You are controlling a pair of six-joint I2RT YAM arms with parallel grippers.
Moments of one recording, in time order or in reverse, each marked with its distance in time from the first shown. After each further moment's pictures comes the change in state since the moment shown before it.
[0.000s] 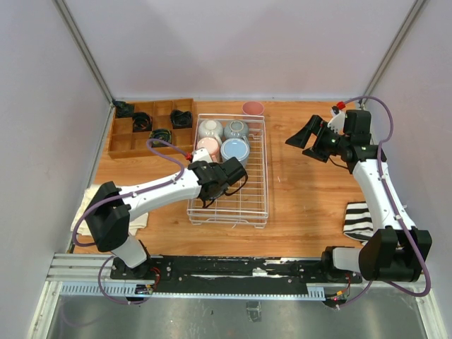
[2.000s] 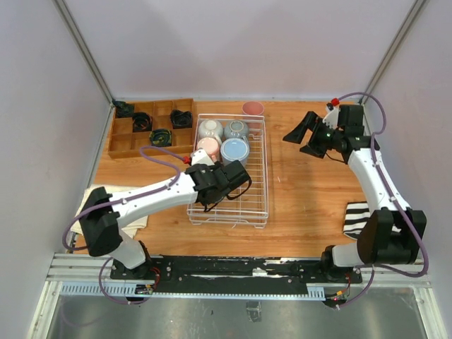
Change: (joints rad) left arm -0.077 -0.025 0.042 -0.005 -0.038 -0.166; right arm 0.017 0.099 0.039 0.000 0.011 0.000
